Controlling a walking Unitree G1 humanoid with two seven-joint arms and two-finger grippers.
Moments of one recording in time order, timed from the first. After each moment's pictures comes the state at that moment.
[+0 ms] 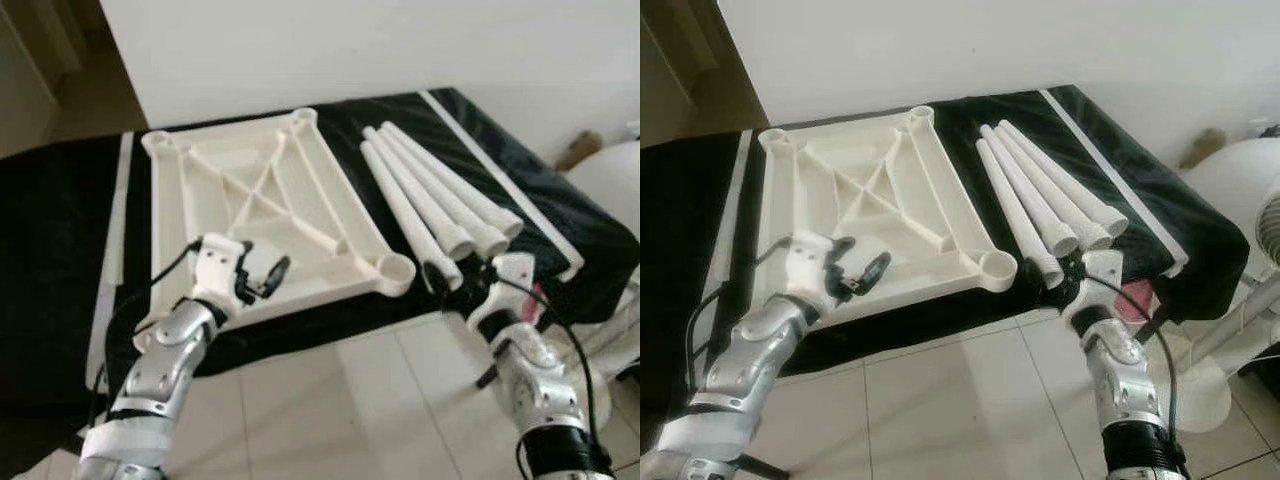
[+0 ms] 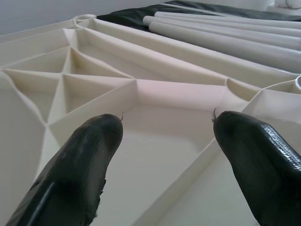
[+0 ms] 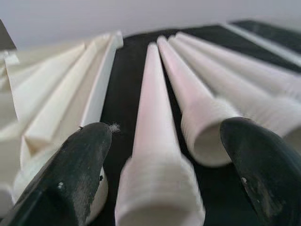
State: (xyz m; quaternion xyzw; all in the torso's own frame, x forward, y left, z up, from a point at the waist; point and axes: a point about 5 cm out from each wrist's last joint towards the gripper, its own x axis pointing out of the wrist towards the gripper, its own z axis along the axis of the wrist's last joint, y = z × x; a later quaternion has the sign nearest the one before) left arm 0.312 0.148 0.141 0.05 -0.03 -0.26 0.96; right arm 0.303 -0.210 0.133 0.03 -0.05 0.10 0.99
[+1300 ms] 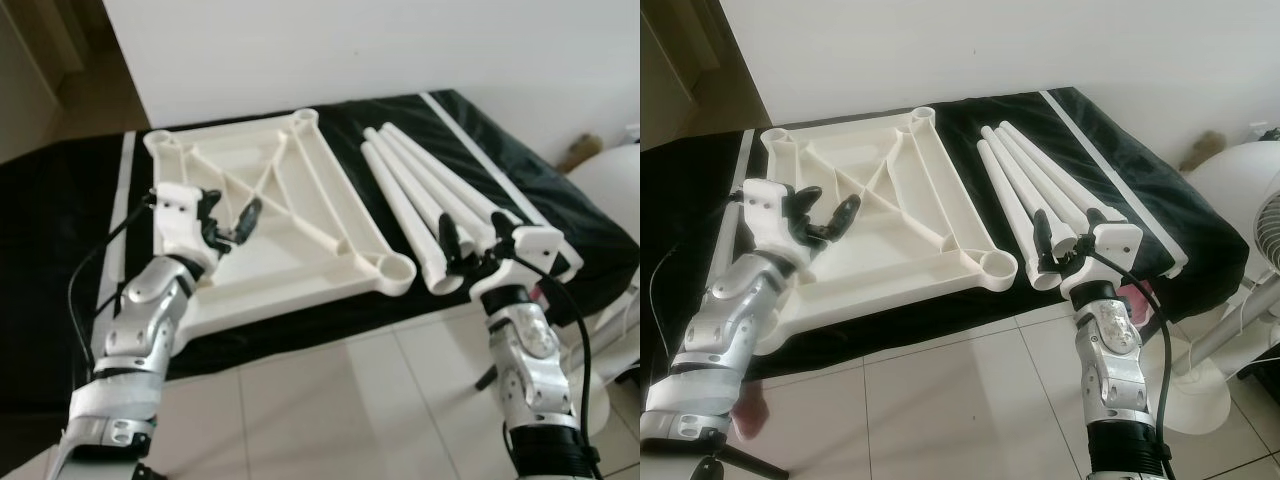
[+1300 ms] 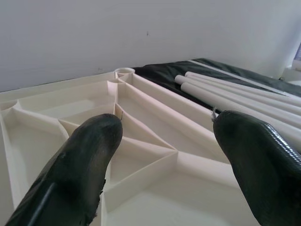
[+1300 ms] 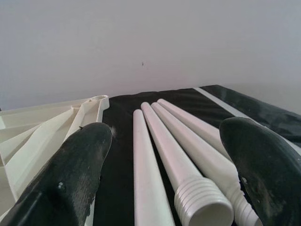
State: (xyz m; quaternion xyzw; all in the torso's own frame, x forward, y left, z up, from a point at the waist) left arm 0.339 0.169 0.191 -0.01 -0.10 -0.22 0.97; right arm 0.296 -0.195 0.170 0.03 -0.17 0.03 0.98
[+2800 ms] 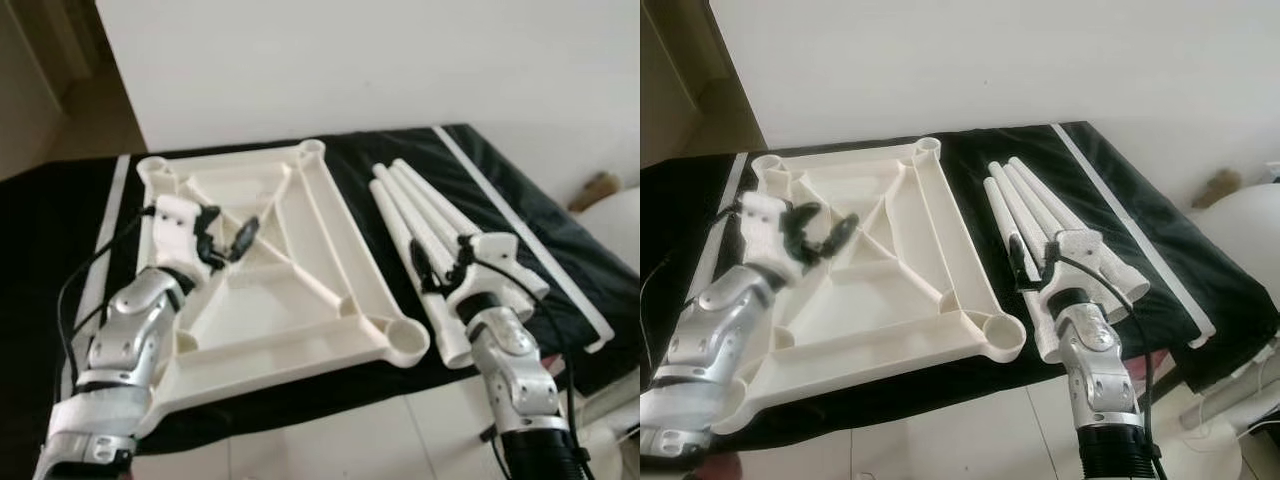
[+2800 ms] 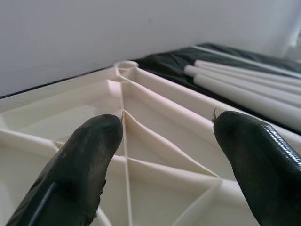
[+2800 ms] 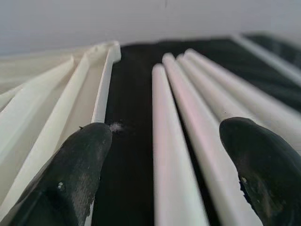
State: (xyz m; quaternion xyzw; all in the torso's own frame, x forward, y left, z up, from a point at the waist) left arm 0.328 0.173 0.182 0.04 -0.06 -0.26 0.96; right arm 0.302 -0.169 0.147 0.04 -0.02 0.06 1.00
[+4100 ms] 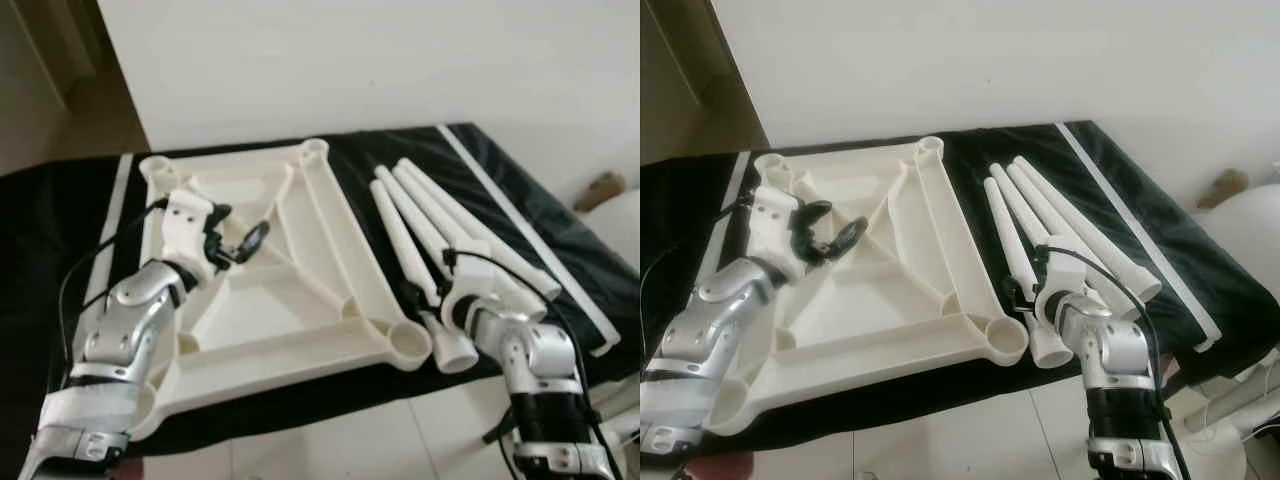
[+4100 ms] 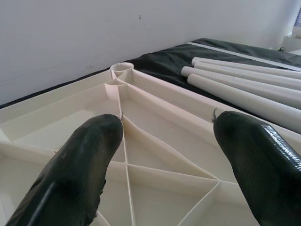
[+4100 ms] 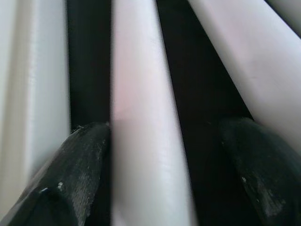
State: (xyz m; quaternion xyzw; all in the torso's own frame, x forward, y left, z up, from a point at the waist) left arm 0.329 0.170 0.187 0.05 -0.05 -0.27 0.96; right arm 0.309 -0.179 0.127 0.07 0.28 0.03 0.96
